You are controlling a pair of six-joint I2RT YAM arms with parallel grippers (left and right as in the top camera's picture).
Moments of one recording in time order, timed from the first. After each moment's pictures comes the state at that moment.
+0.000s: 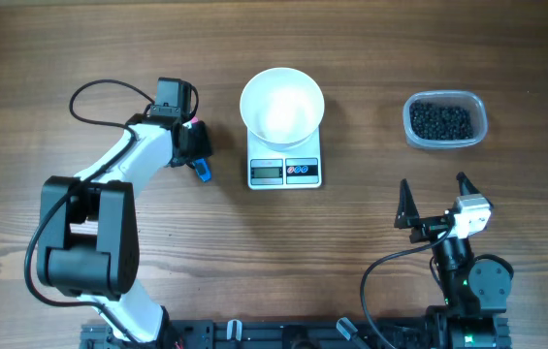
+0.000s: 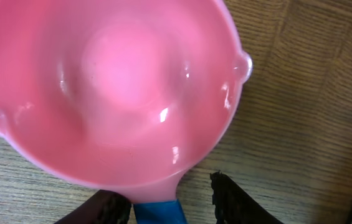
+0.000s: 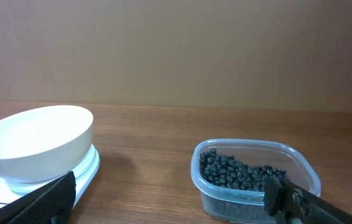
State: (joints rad) left arm -0.13 1.85 1.09 -0.49 0.01 -0.40; right arm -0.01 0.01 0.01 0.00 -0.13 0.02
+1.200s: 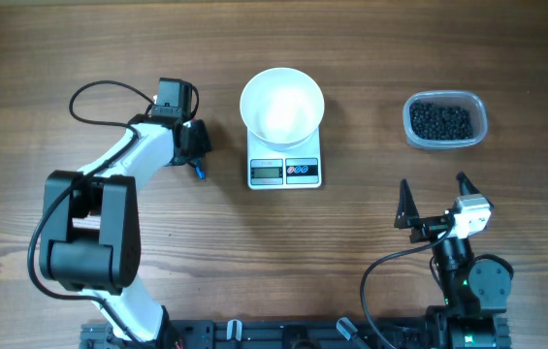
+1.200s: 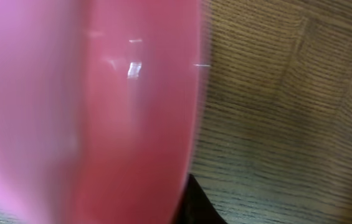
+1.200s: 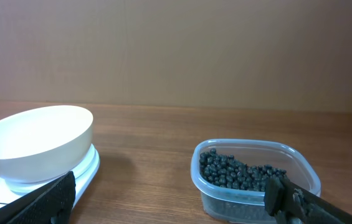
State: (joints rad) left arm -0.13 1.88 1.09 -0.45 -0.02 -0.43; right arm -0.01 0.01 0.01 0.00 -0.13 0.02
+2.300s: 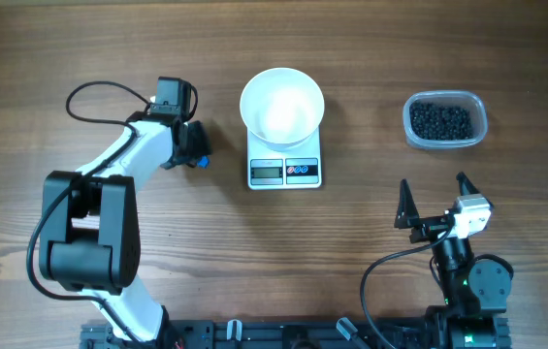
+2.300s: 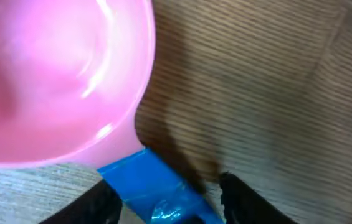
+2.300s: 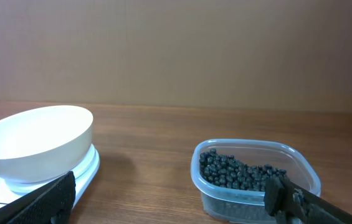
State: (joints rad) left arm -0.12 1.88 1.11 -0.52 -0.05 -0.47; right arm -0.01 0.01 0.01 0.00 -0.13 0.02
